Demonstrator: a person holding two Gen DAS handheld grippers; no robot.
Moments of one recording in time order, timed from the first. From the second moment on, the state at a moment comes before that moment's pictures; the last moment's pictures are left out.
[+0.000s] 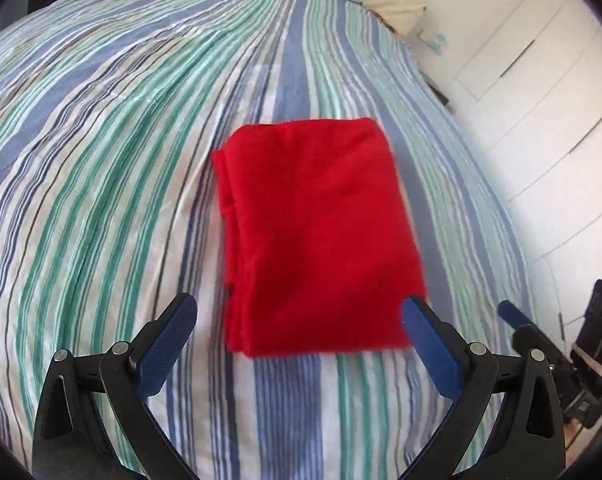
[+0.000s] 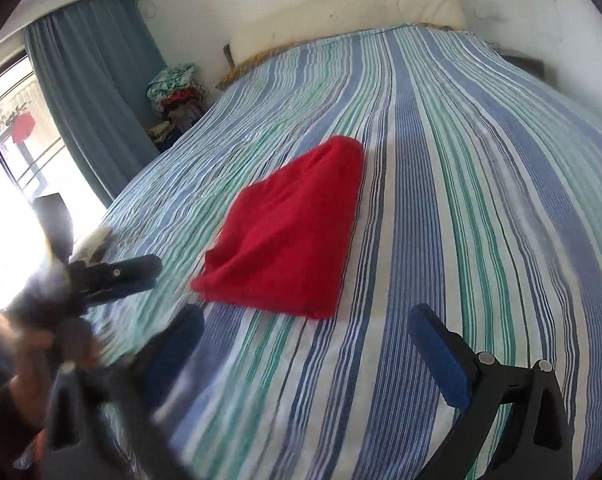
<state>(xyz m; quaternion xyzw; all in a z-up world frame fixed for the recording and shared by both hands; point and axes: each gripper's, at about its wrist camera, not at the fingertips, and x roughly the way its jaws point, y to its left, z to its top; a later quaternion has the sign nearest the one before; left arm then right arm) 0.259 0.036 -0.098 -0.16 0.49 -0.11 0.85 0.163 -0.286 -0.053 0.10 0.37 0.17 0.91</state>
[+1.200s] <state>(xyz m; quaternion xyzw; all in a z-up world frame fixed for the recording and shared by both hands) 0.182 0.087 -0.086 -0.01 0.48 -0.01 0.88 0.234 -0.218 -0.090 0.08 0.44 0.12 0.89</state>
